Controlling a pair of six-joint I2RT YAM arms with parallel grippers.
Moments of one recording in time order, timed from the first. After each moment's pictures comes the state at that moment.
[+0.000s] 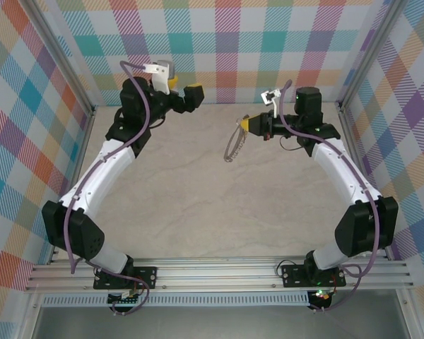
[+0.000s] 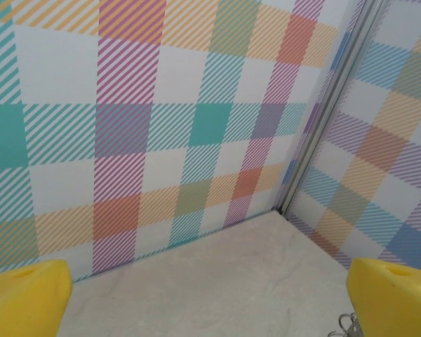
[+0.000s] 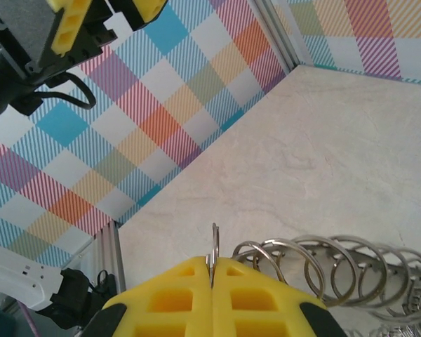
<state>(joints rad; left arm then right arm) -0.36 1.54 1.53 -0.03 0.28 -0.20 0.23 1.52 1.40 -0.33 -1.02 0.17</state>
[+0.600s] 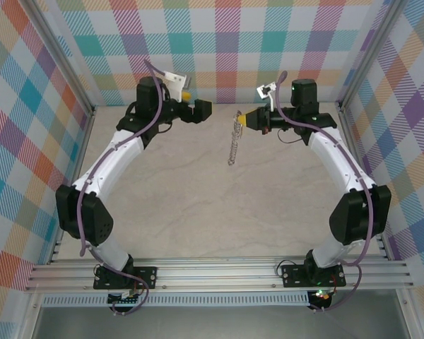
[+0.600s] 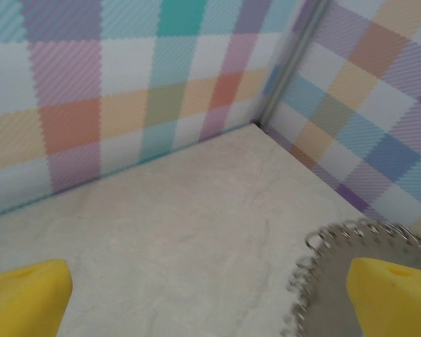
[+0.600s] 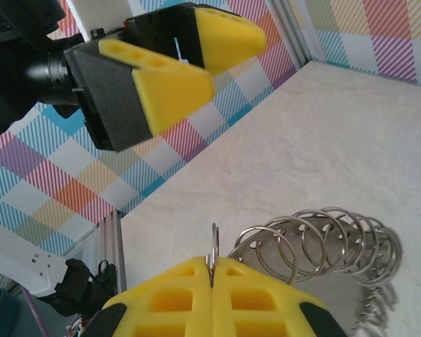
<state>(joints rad) -0.35 1.68 1.62 -0.27 0.46 -0.13 0.23 1.64 1.55 -0.44 -1.08 0.09</state>
